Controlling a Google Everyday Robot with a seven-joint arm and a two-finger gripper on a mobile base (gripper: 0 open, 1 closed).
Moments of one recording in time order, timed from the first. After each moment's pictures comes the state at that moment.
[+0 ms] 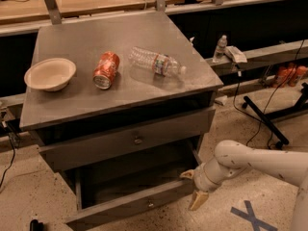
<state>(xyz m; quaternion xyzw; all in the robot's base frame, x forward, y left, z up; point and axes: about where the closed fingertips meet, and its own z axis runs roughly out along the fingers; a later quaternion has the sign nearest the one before) 0.465 -0.141 0.429 -0.73 0.64 0.19 0.17</state>
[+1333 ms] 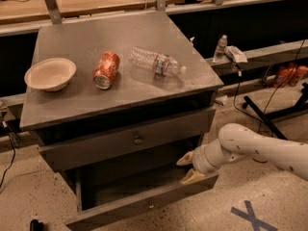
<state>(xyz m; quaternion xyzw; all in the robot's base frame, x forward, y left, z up) 0.510 -0.126 0.503 -0.72 0.63 0.16 0.24</state>
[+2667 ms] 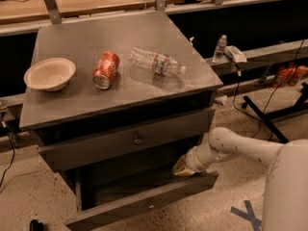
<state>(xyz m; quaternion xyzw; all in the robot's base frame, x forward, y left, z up) 0.562 -0.113 0.413 -0.68 0.66 0.21 0.24</state>
